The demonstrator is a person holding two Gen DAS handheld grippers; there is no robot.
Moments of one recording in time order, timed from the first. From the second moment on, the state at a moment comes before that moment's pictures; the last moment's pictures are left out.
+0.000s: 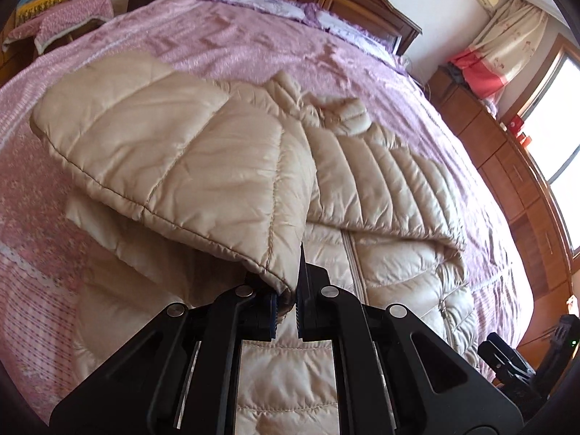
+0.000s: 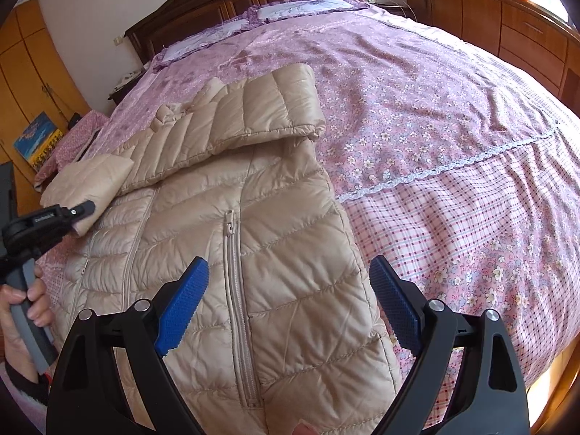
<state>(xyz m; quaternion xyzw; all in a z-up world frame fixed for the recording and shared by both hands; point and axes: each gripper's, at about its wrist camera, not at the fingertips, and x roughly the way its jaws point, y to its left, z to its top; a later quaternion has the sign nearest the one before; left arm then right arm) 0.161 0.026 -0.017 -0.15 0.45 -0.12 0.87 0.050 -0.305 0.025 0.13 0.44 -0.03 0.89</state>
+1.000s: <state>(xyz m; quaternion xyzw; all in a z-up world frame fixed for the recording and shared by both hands) 0.105 0.068 -0.004 -0.13 0.46 -0.09 0.87 0.060 -0.263 0.025 0.11 0.45 0.02 0.89</state>
